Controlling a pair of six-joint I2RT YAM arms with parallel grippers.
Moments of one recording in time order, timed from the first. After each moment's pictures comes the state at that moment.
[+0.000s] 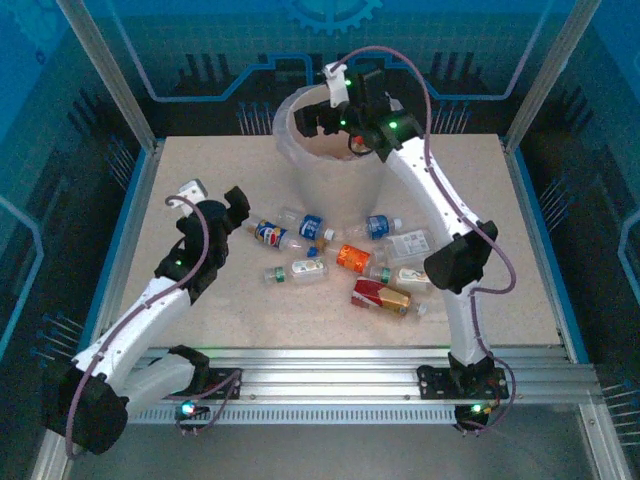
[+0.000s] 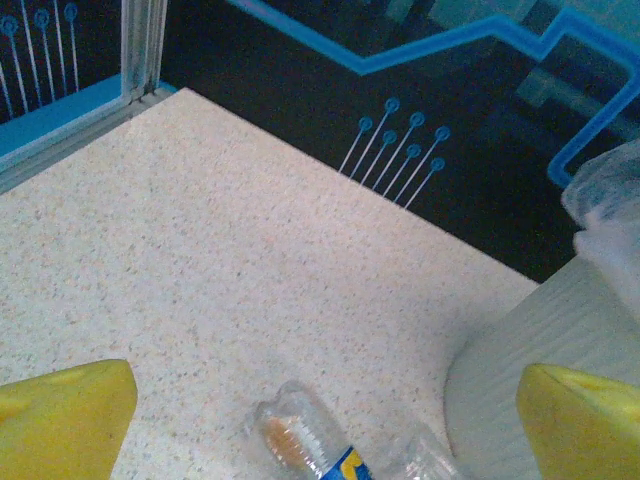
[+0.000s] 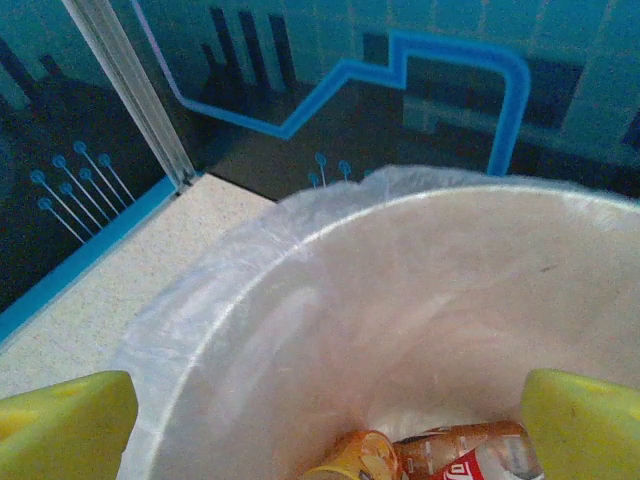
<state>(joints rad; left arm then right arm) -0.33 1.02 0.75 -0.14 -0.56 -0.65 0.52 2.13 2.46 -0.74 -0.10 0.09</state>
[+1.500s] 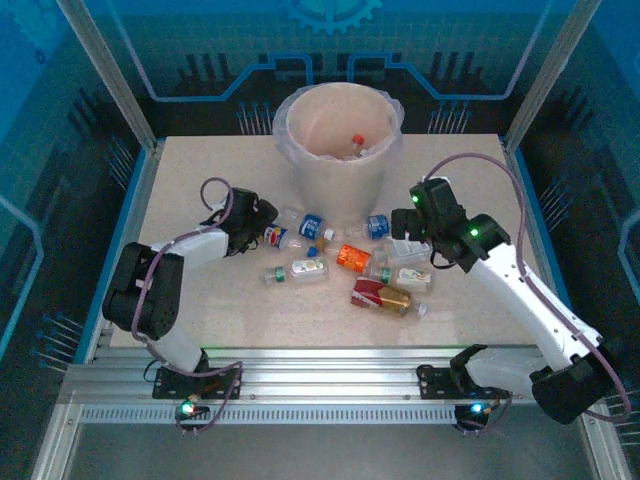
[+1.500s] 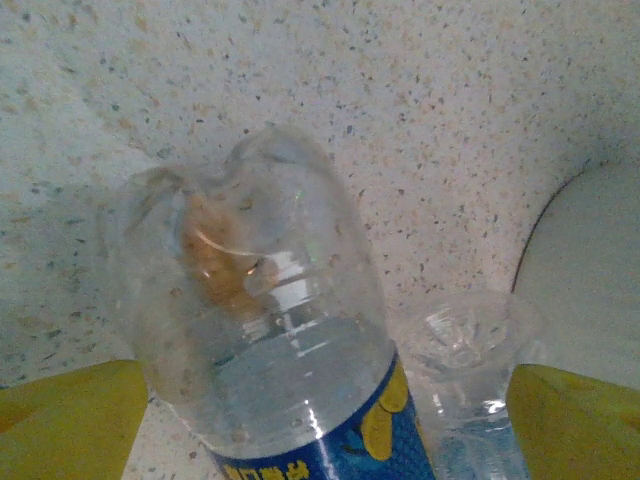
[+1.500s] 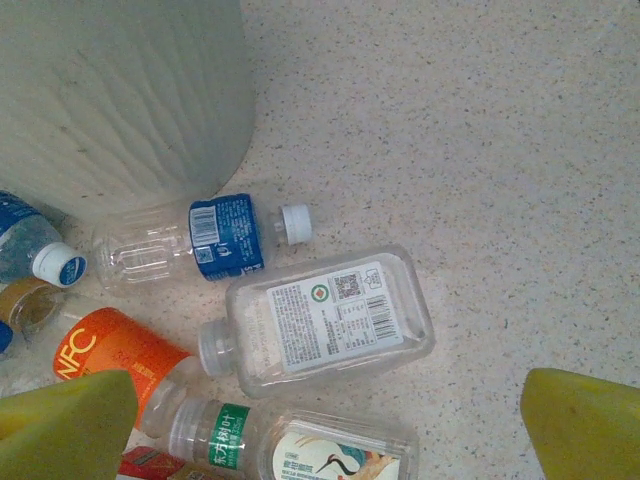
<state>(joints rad) -0.22 1.66 0.90 -0.10 -0.07 -1.08 0.50 1.16 1.19 -0.91 0.39 0.41</state>
